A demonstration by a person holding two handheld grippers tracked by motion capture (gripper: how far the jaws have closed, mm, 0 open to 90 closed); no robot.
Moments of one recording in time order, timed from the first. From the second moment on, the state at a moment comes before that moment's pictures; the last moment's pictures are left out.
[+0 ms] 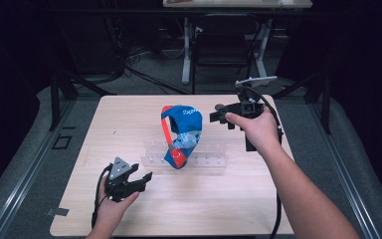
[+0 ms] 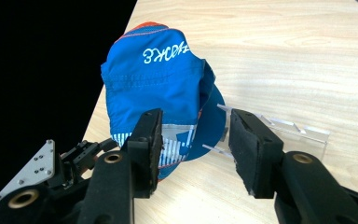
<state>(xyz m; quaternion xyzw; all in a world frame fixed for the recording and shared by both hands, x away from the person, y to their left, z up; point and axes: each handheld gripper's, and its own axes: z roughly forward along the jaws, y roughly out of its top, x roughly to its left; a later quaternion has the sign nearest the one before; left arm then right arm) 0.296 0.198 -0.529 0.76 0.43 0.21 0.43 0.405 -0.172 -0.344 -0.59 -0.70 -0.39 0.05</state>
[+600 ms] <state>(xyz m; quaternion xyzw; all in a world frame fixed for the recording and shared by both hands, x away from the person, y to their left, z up) 0.290 0.248 -0.554 0.74 0.48 0.19 0.43 0.373 -0.189 -0.361 -0.57 -0.74 -0.36 -0.03</state>
